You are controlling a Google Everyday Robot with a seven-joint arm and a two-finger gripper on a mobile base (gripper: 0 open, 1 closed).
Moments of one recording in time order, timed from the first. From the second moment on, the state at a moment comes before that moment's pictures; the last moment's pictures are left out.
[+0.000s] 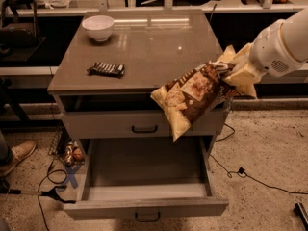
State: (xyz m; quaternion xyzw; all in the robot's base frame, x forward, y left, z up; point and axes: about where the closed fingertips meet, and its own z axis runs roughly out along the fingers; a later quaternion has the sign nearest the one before) arm 0.535 -0.184 0.927 -0.59 0.74 0.04 0.33
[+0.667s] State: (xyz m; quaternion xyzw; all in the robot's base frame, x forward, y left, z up) arm 0.483 -0.129 0.773 -0.51 0.80 0.16 0.26
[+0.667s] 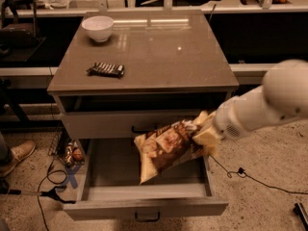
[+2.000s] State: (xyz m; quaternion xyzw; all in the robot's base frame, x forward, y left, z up) arm 0.511 -0.024 0.569 -0.39 0.86 0.25 0.23
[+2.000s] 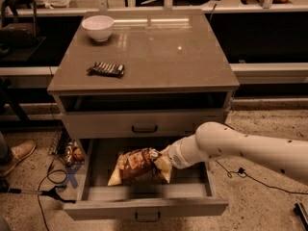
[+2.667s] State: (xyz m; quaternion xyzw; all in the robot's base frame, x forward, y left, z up) arm 0.512 -0.034 0.558 -0.35 0.87 0.25 0.25
